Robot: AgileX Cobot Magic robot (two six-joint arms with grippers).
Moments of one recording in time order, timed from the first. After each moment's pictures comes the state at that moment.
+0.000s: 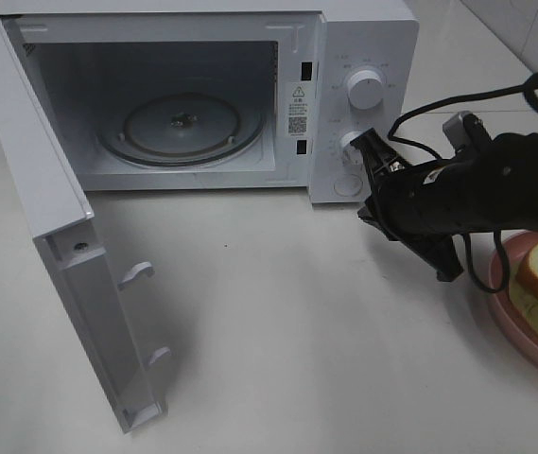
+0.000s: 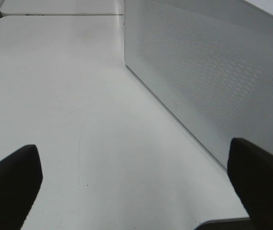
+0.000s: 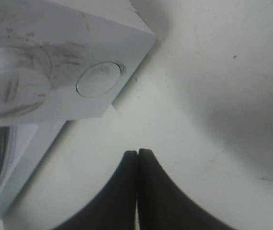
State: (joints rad) left arm 0.06 0.00 -0.50 -0.18 1.05 0.11; right arm 0.43 1.77 -0.72 0.47 -0.27 0.75
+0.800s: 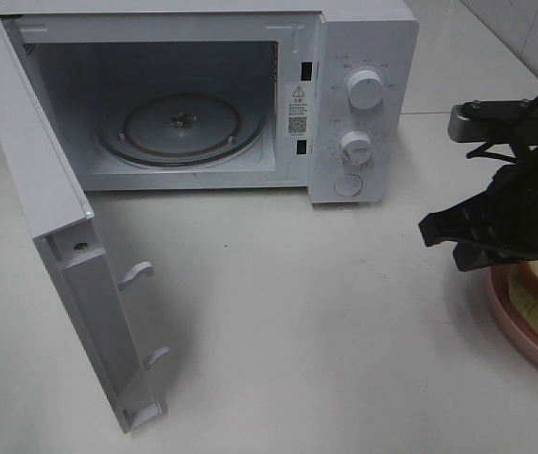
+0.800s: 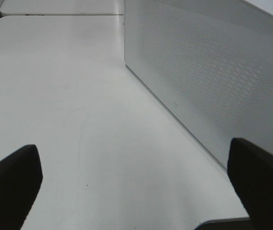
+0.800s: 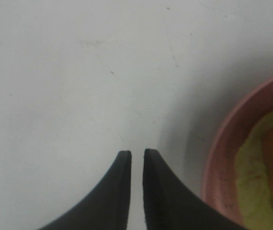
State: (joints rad) left arm 0.06 0.00 -0.50 -0.18 1.05 0.11; right arm 0.26 1.45 -0.72 0.06 0.47 0.04
